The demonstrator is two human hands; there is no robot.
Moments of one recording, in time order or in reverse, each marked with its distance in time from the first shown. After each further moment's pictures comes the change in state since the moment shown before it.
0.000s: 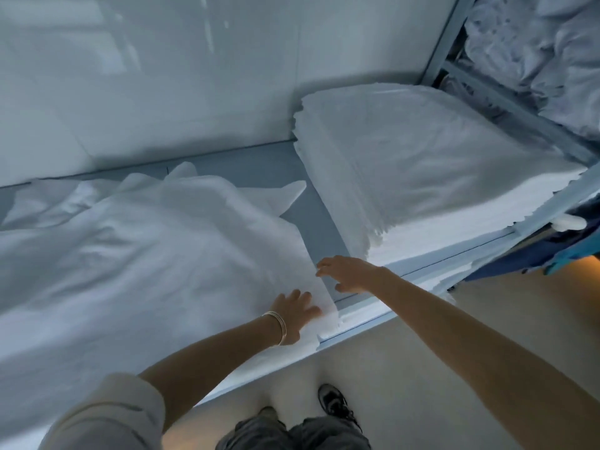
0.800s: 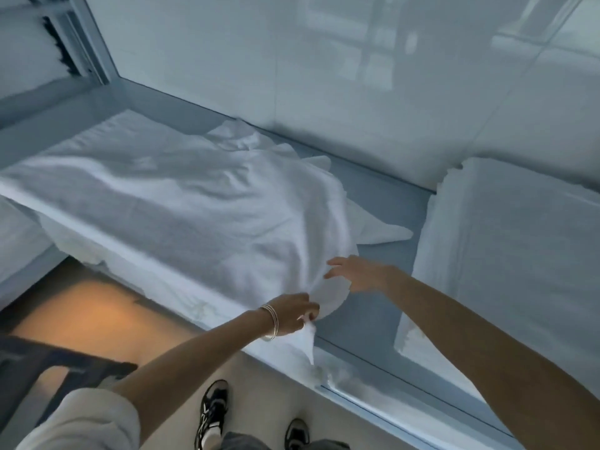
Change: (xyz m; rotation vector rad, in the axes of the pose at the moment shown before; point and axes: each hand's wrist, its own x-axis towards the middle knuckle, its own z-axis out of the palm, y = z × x) left_hand -0.025 0.025 -0.022 -0.652 0.261 -0.626; right_hand 0.105 0.005 -0.061 -0.410 -0.123 -0.574
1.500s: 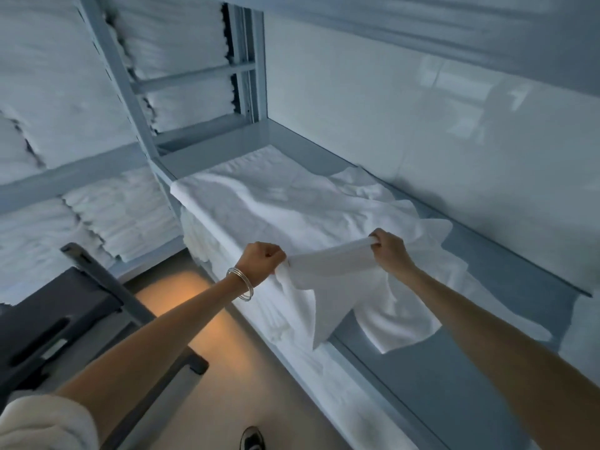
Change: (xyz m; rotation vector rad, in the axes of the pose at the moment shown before) left_hand -0.192 -0.165 -0.129 -0.626 0.829 -0.686; right_hand 0.119 -0.123 -0.156 0.564 0.779 0.030
